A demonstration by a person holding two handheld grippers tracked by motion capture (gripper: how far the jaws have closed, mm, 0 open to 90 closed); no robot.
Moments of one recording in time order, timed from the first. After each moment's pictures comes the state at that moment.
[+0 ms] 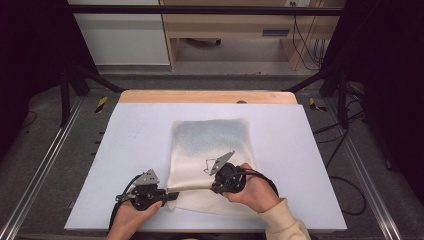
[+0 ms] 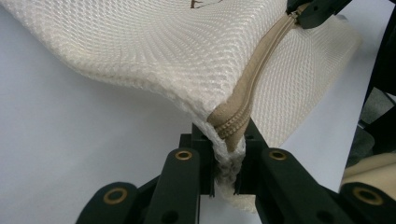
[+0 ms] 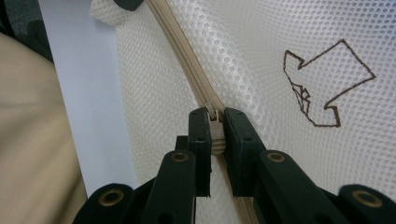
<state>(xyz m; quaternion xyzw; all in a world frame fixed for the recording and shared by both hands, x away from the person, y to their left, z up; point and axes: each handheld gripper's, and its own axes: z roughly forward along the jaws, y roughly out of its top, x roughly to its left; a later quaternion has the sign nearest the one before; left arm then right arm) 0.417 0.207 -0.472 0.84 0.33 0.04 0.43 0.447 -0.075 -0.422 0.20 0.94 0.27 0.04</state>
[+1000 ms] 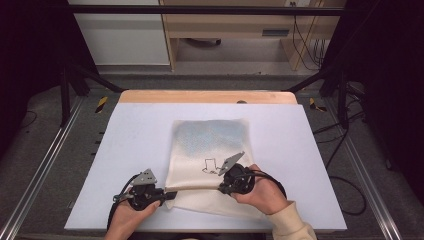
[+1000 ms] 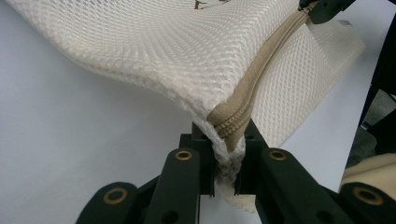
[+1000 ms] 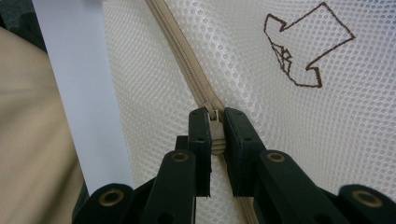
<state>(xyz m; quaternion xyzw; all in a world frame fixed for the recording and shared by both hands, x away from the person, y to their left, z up) 0.416 0.212 -0.468 0.83 0.34 0.04 0.44 0.443 -0.097 -0.423 0.22 0.94 0.27 0.04</state>
